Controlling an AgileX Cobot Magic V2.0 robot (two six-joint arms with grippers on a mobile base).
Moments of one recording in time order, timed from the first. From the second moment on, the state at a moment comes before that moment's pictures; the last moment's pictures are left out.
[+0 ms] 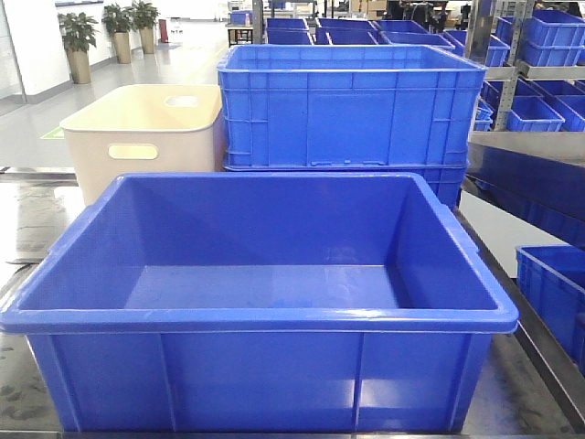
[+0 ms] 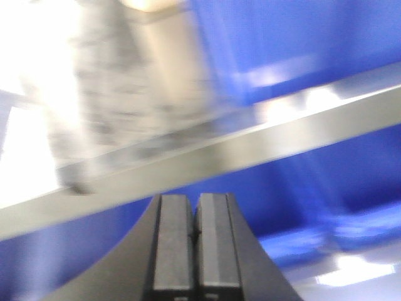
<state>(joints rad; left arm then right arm) -0.14 0.15 -0.58 0.17 0.97 0.17 0.28 0.56 -0.70 0.07 0.95 -0.10</state>
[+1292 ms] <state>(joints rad) -0.08 -0.01 0.03 0.06 0.13 -0.13 0.28 0.56 -0.70 0.07 0.95 -0.10</state>
